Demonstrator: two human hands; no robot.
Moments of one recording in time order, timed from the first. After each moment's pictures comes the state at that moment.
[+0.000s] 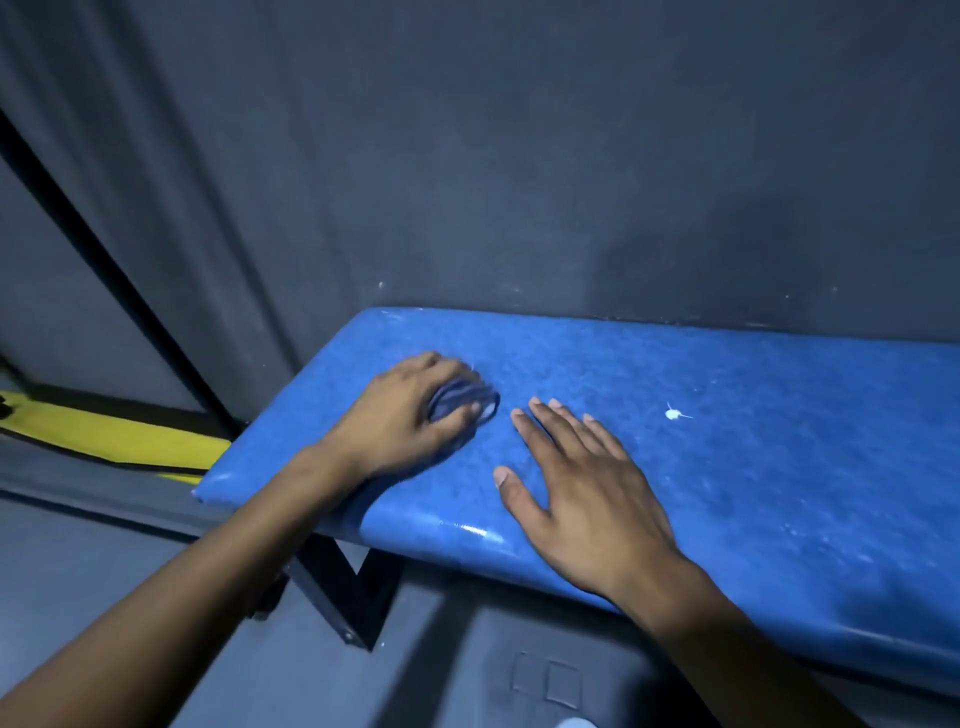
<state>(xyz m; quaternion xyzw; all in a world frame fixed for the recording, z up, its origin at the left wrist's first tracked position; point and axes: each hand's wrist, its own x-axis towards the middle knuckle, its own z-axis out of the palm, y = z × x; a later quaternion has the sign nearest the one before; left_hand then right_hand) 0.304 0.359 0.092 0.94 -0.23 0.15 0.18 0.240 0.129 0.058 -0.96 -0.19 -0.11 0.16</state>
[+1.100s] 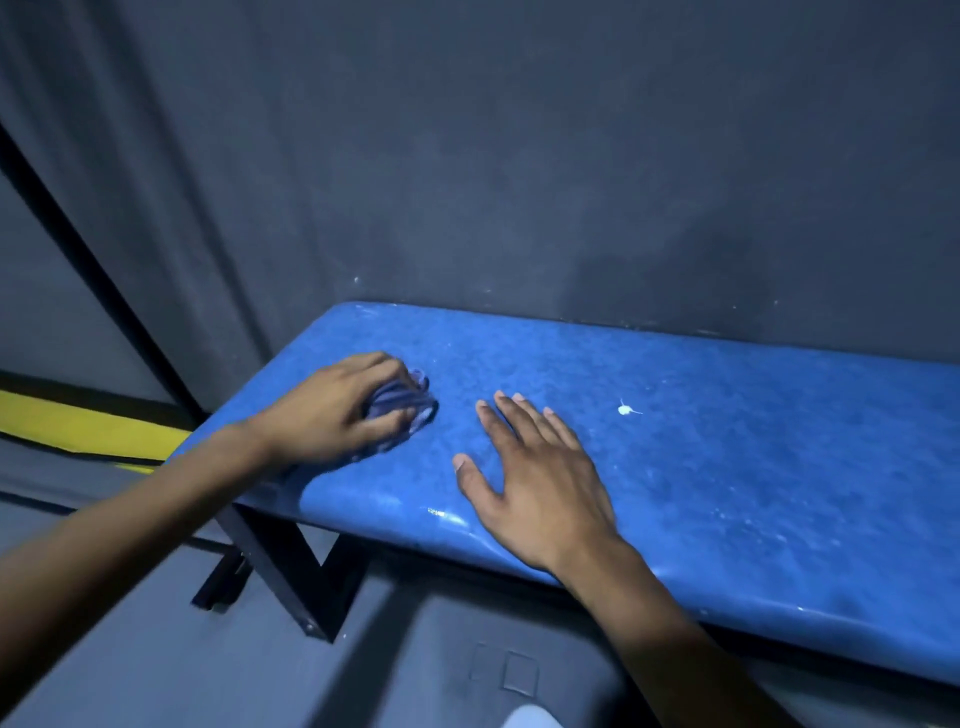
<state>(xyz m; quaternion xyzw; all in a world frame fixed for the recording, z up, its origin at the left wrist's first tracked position) 0.299 0.392 0.103 0.95 -0.27 0.09 0.13 0.242 0.131 0.056 -0.96 -0.19 -0.11 0.17</state>
